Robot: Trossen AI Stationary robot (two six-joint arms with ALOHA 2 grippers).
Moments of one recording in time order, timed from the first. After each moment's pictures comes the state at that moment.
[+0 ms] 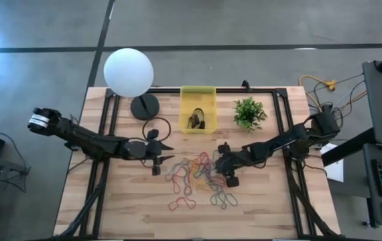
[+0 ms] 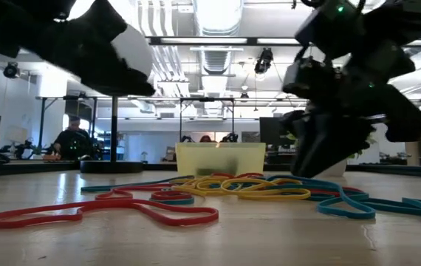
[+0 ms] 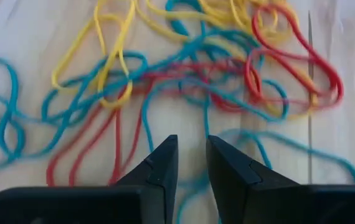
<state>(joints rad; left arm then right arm) -0.23 1.17 0.42 0.36 -0.35 -0.07 0.22 1.66 0.67 0.07 0.03 0.03</state>
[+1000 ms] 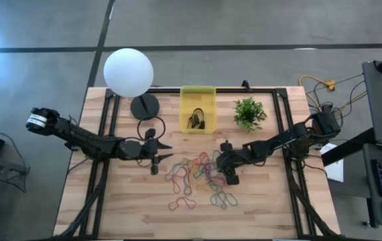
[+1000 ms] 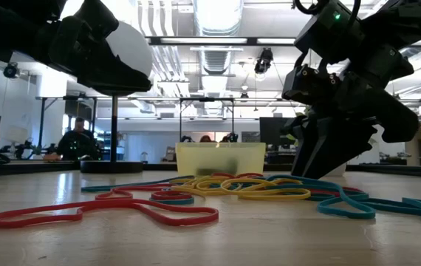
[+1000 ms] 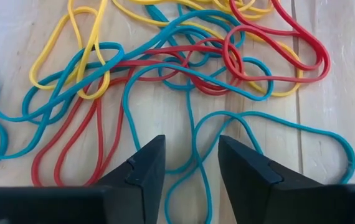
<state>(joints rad) -0.24 1.13 0.37 0.46 -0.38 -0.06 0.19 1.64 0.65 0.06 0.03 0.10</state>
